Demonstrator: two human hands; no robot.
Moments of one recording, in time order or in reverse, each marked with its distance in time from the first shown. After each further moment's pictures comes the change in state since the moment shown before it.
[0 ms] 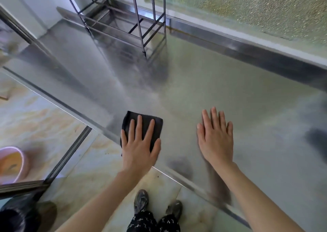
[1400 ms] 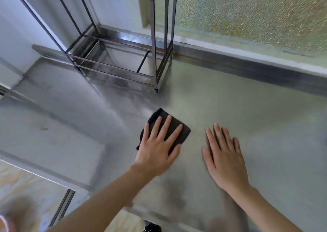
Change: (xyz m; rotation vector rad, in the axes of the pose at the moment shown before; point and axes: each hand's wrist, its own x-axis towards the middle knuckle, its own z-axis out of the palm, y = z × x) left_hand 0.182 -0.067 -0.025 0.093 -0.042 0.543; right_hand 0.070 -0.092 0.009 -0.089 -0.039 0.039
